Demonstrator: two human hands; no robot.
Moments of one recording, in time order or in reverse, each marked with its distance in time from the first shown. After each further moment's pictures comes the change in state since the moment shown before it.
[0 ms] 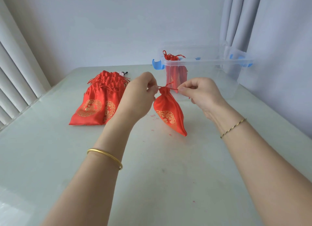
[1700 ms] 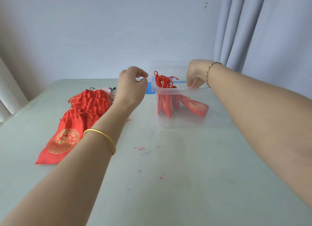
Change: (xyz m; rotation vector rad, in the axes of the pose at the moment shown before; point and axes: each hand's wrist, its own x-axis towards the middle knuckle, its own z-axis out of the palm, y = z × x) left_hand 0.131 -0.025 0.025 -0.246 0.160 -0.114; right_hand 0.191 -0.031 -0.040 -0.772 -0.324 0.328
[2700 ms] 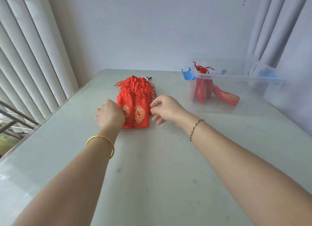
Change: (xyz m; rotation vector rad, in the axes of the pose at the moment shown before) left_hand -0.095 -0.115 -0.126 0.648 0.195 -0.608; right_hand -0.128 -0.098 0.192 0.576 -0.138 -0.402
